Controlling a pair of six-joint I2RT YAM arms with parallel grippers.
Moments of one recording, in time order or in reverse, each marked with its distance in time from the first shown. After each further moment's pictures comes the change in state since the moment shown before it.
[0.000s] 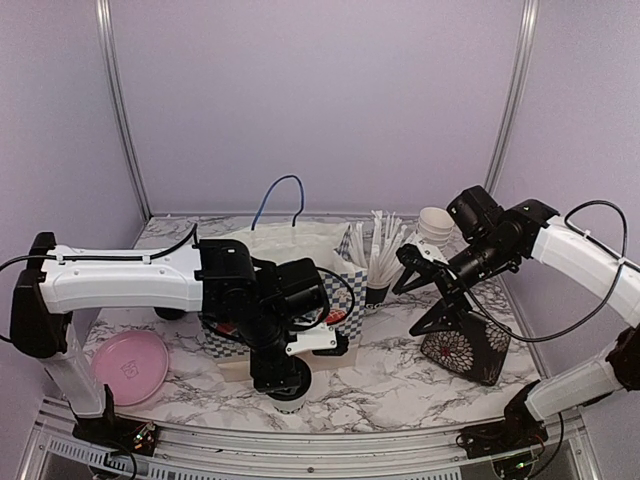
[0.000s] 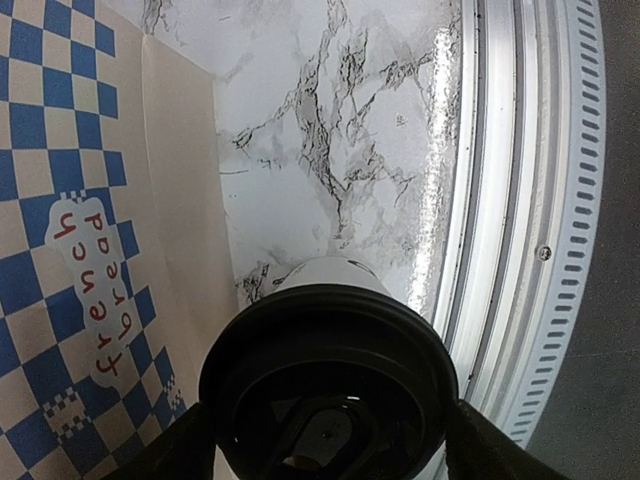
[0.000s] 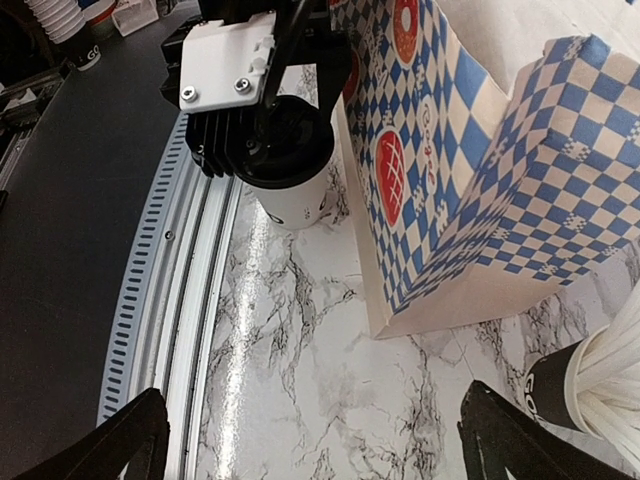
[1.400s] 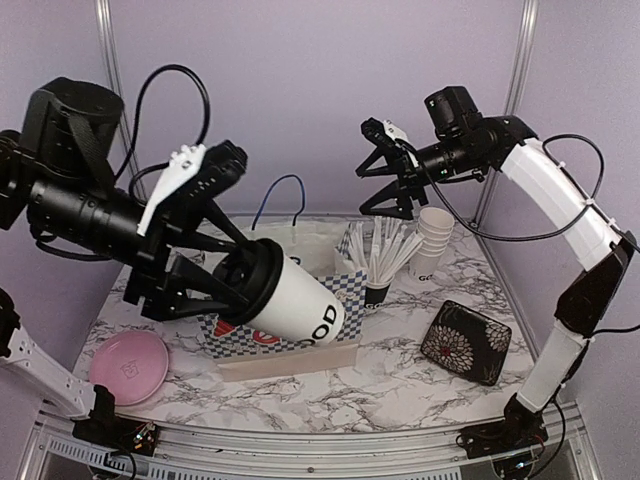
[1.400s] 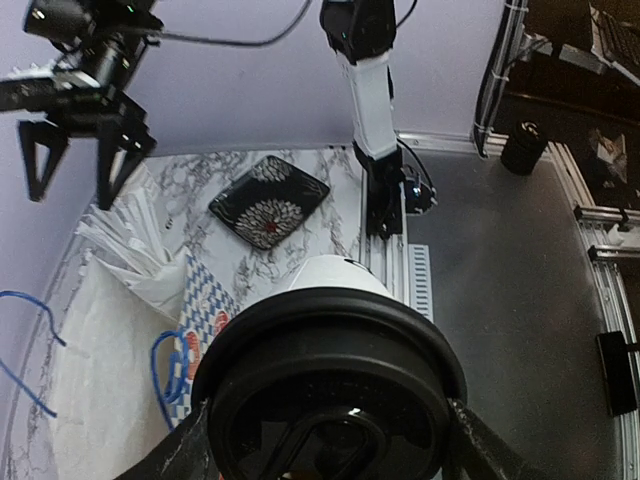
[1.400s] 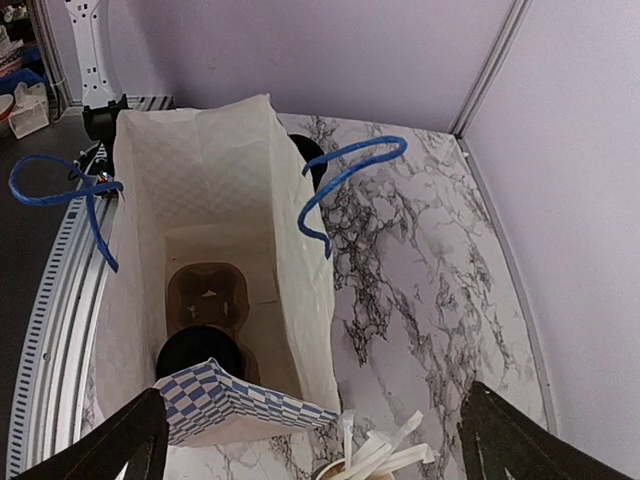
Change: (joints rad) left arm -0.151 -0.378 0.453 -0.093 0.018 -0.142; right arm 0.000 0.403 0.815 0.029 0.056 0.176
